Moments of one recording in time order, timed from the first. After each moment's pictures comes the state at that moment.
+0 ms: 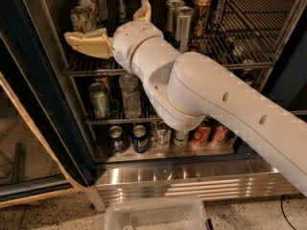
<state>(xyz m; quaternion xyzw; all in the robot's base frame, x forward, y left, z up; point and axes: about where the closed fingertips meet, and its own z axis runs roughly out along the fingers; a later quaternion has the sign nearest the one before) 0.577 0.090 1.049 -0.24 0.59 0.20 0.74</state>
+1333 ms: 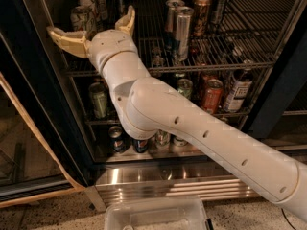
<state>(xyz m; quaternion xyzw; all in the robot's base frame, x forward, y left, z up) 0.599 0.122 1.044 -0.15 0.55 0.20 0.79</state>
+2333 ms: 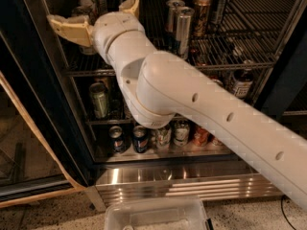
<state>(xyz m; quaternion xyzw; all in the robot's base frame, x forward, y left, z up) 0.590 0.114 1.071 -0.18 0.58 0.19 0.77</state>
